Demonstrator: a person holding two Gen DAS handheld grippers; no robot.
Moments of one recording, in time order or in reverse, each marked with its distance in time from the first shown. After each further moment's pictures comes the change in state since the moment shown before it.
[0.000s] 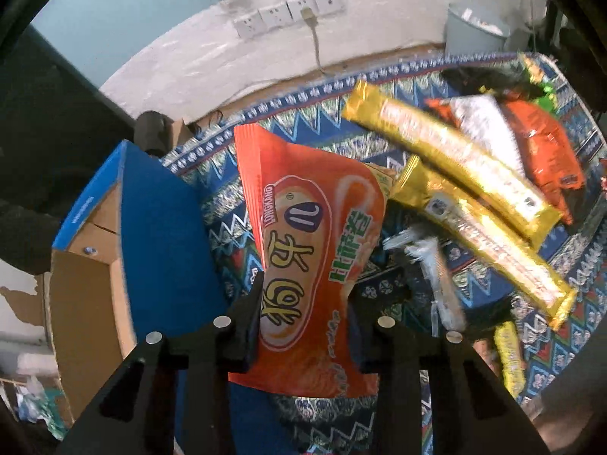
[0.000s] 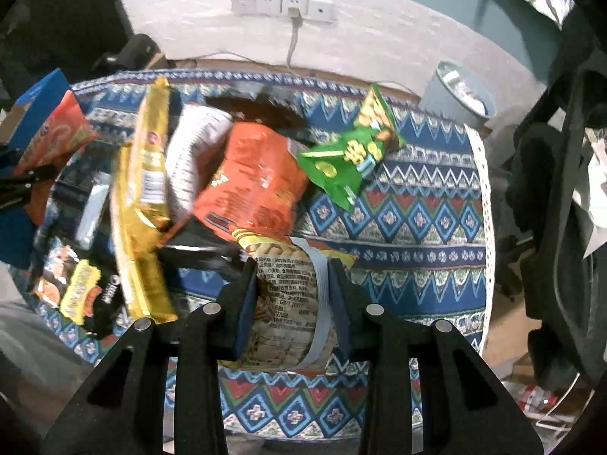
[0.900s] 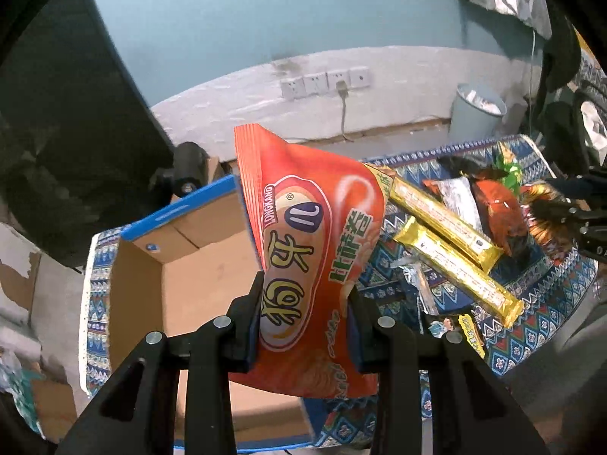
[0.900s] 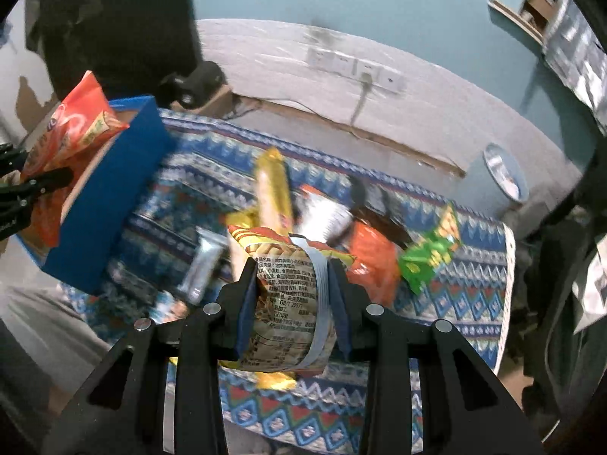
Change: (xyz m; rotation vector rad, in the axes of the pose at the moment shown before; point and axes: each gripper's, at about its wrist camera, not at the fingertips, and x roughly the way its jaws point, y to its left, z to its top) left arm -0.112 0.069 -0.036 -0.136 -0.223 -0.011; right arm -0.060 0.104 0.053 -0.163 -0.150 0.100
